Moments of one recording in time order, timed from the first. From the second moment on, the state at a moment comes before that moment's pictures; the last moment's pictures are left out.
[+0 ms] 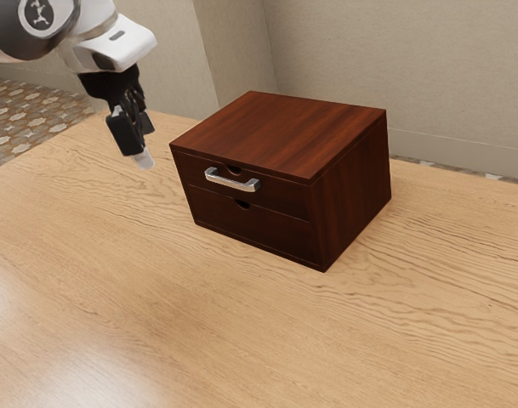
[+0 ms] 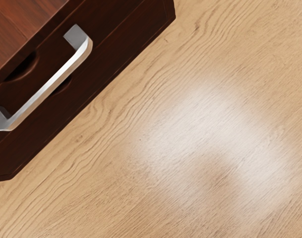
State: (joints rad) arm -0.12 0.06 0.32 -1.28 -0.01 1.49 0.96
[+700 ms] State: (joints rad) arm -0.07 -0.07 0.07 -1.56 0.00 1.69 1.35
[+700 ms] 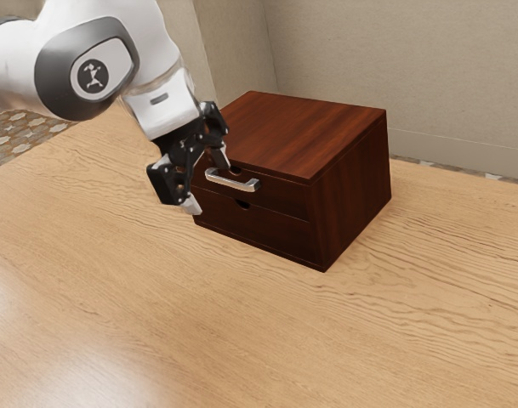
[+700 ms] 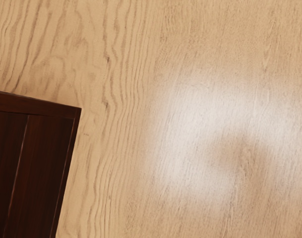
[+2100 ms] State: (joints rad) arm 0.14 0.20 0.07 -1.49 -0.17 2.04 1.98
